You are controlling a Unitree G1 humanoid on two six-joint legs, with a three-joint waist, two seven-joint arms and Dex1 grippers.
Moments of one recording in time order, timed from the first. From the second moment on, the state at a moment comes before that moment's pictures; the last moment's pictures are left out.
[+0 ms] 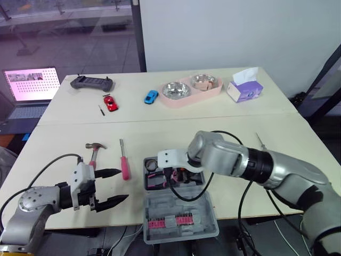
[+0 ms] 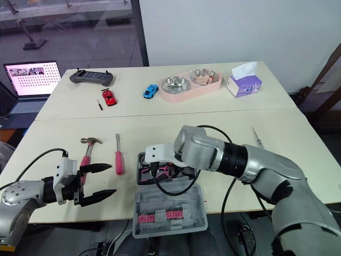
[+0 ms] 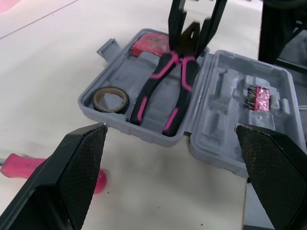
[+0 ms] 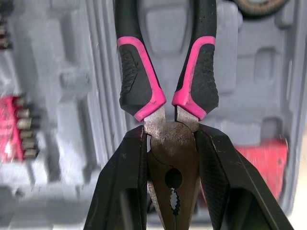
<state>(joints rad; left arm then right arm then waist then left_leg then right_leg) 0.14 0.74 0.18 -0.16 -0.49 0.12 -1.20 -1.14 -0.54 1.08 -0.17 0.13 1.21 1.00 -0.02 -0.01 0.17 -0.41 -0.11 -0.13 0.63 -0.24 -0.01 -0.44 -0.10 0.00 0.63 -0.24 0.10</state>
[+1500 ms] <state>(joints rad) 0.10 0.73 0.19 -0.18 -0.51 0.17 -1.14 -0.28 -0.38 0.56 -0.26 0.07 0.63 0.58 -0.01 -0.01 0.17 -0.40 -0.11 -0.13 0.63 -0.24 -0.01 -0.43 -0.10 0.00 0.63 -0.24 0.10</state>
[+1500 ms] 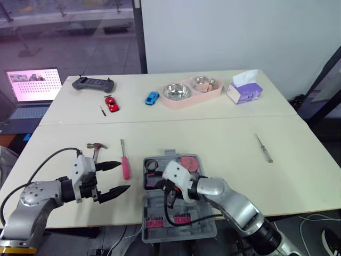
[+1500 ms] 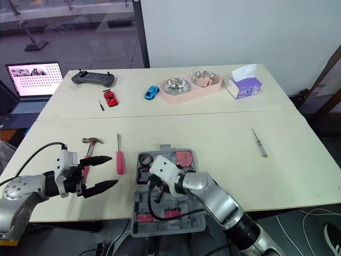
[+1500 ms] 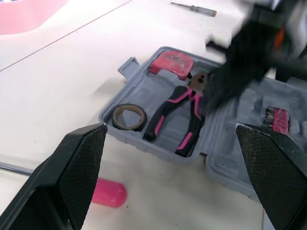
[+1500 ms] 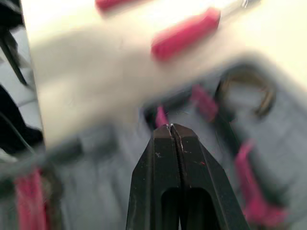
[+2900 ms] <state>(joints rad) 0.07 0.73 0.19 -0.18 -0.51 0.17 -1.12 -0.39 -0.33 0.52 -0.14 -0.14 0.45 0.65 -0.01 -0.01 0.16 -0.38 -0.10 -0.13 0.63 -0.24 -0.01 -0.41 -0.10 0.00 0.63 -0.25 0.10</state>
